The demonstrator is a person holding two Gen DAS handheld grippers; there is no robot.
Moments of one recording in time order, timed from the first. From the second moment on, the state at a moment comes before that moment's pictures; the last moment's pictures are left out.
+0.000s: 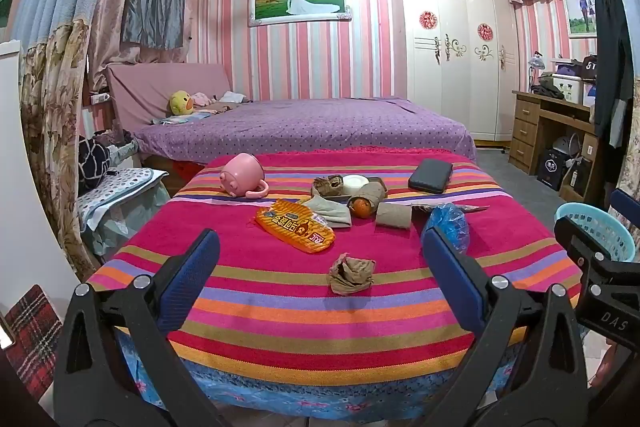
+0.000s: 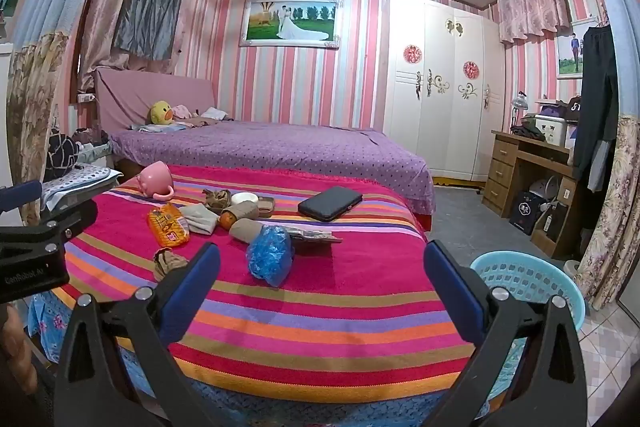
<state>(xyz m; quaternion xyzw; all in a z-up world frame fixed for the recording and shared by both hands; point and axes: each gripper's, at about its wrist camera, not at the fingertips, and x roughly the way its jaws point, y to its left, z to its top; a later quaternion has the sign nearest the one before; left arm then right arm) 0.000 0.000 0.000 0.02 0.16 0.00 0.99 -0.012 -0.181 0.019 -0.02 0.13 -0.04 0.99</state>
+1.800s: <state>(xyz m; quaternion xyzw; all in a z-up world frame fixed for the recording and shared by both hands) 0.103 0.012 0.011 0.01 0.21 -0.03 0.98 0.077 -0.225 0.049 0.01 0.16 -0.06 0.99</state>
